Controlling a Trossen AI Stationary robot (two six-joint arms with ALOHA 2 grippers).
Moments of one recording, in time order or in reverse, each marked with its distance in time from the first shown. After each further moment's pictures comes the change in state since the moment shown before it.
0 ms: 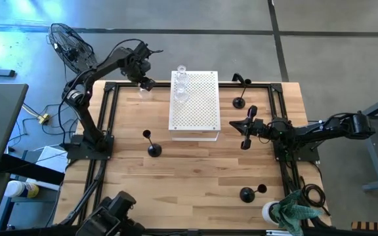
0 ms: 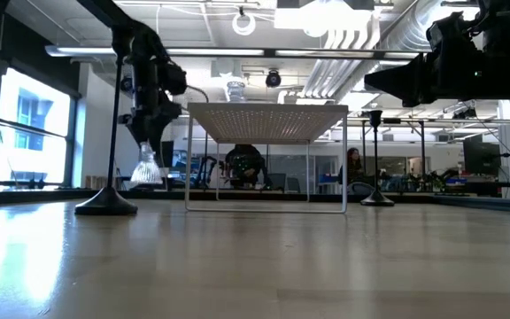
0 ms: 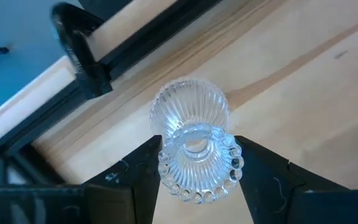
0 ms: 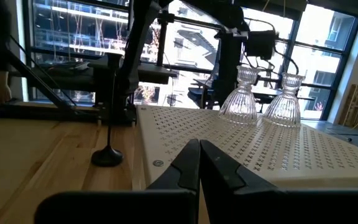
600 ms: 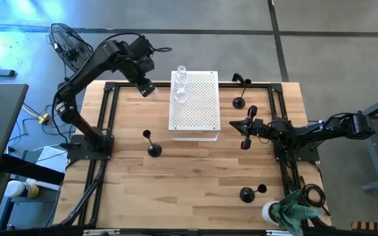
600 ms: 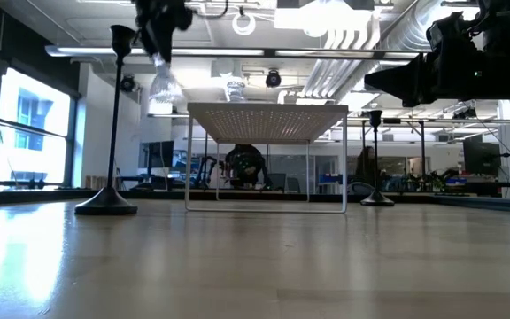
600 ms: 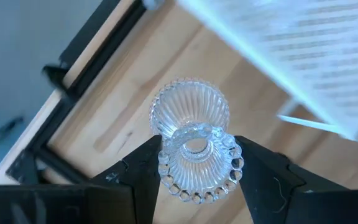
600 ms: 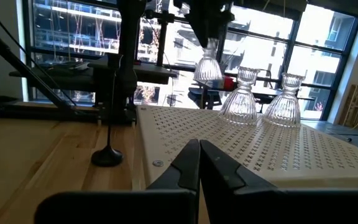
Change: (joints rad) left arm -0.314 -0.179 0.422 -0.442 0.000 -0.023; right arm 0.000 0.000 0.000 0.000 0.000 0.000
